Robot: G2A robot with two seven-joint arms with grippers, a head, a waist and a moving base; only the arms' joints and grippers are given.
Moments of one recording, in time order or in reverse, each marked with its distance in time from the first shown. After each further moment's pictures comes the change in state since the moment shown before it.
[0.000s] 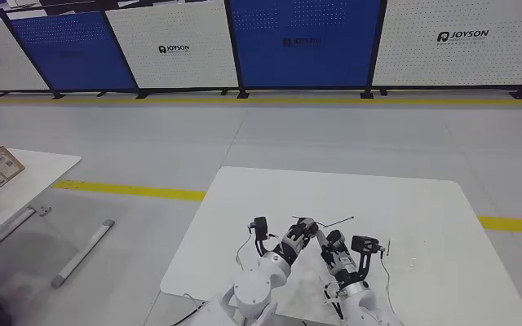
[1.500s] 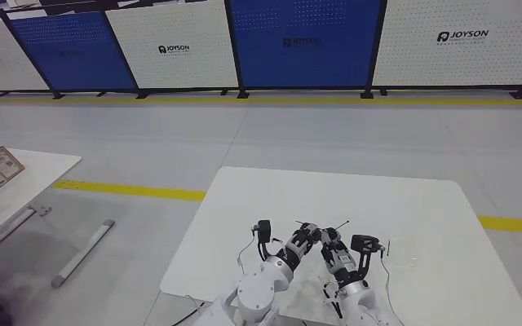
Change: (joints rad) left arm 0.007 0.002 0.021 0.010 0.061 0.007 -0.016; right arm 0.006 0.007 -0.016 -0.012 -0.007 0.008 -0.026
